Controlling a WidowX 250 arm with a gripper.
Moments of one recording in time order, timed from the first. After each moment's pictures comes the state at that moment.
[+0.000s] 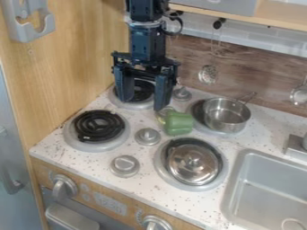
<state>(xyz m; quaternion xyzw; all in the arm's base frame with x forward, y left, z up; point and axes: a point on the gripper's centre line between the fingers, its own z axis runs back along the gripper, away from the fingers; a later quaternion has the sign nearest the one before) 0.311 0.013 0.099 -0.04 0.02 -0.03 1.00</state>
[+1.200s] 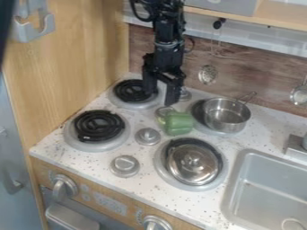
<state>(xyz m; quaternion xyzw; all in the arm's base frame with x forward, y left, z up) 0.446 0.034 0.032 0.02 -0.03 -0.21 0.98</state>
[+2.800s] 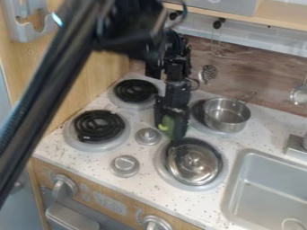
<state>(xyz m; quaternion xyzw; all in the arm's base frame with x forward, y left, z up) 0.453 0.011 -0.038 -0.04 0.04 -0.20 0.98</state>
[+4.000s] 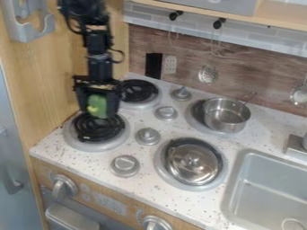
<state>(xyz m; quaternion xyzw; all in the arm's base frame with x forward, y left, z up) 0.367 0.151 0.000 -0.03 0.05 0.07 1.00</state>
